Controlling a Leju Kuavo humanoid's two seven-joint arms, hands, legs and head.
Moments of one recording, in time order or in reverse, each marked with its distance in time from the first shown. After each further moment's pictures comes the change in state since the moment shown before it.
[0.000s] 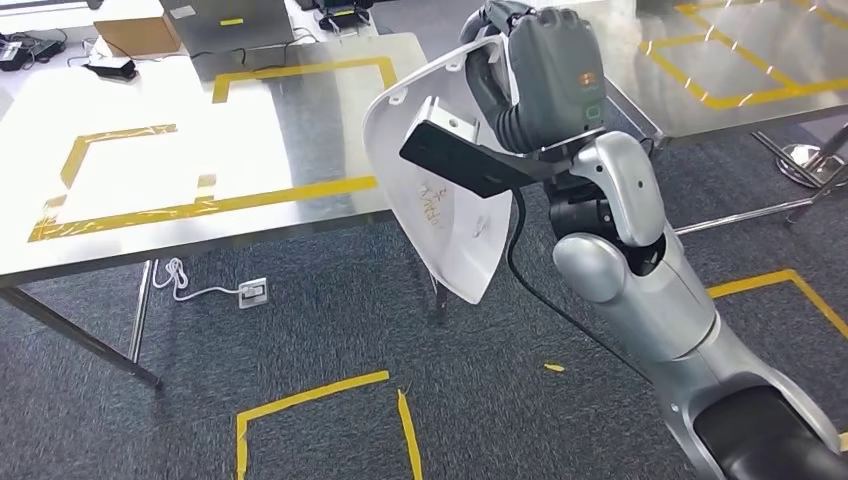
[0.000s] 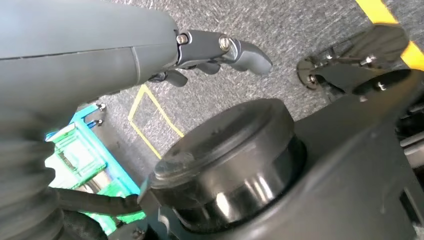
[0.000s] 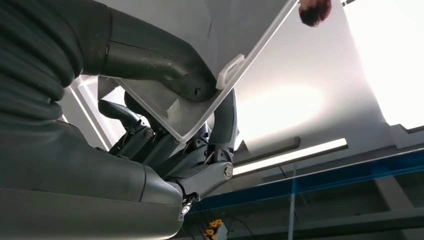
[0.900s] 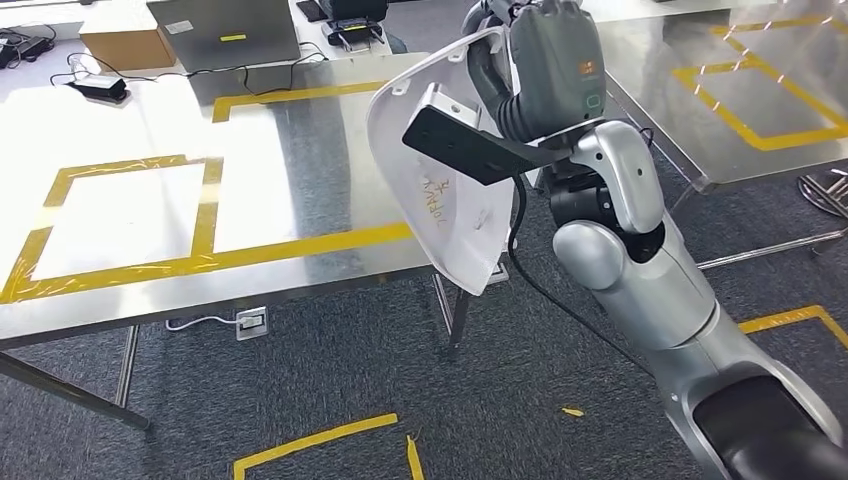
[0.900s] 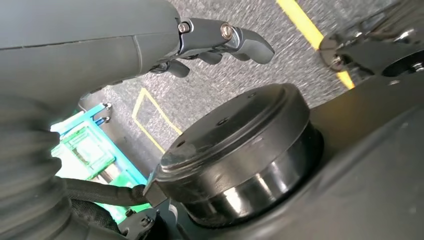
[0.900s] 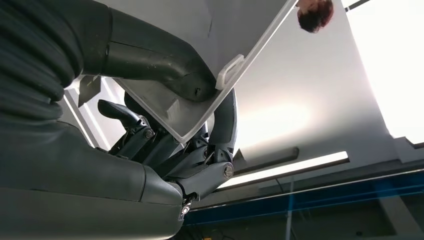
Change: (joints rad) left arm -0.006 0.003 -0.001 0.001 -0.005 0.000 0.007; right arm -0.018 -0.001 0.008 0.045 -0.023 -0.012 -0.004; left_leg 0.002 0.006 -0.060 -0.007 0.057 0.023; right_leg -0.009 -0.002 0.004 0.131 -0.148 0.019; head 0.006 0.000
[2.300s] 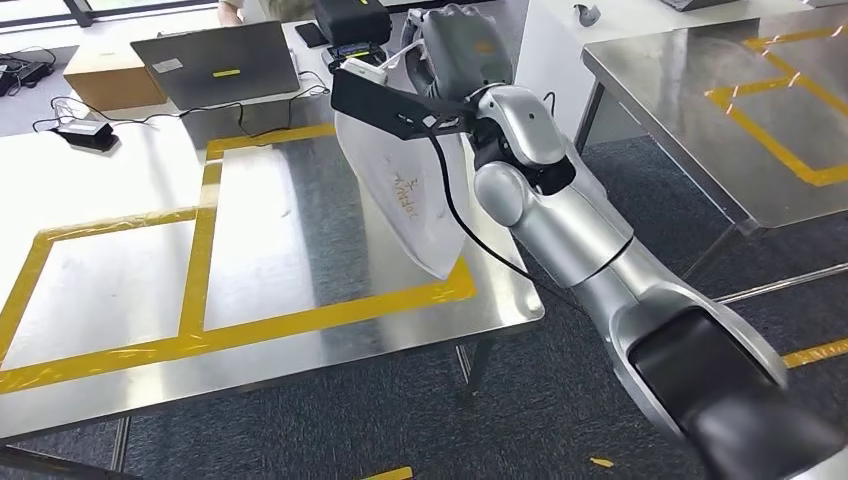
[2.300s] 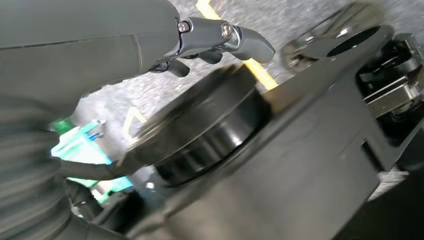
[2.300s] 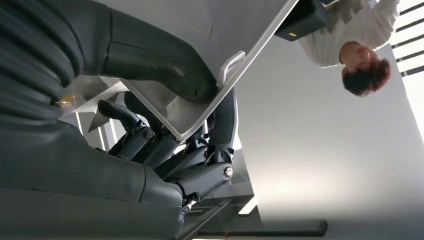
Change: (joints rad) left arm -0.035 -0.027 -0.016 0.002 -0.017 0.006 0.005; right arm -0.230 0.218 0.109 0.568 -0.001 0.043 0.008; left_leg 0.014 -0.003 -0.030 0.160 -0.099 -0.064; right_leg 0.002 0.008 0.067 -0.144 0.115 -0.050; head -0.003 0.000
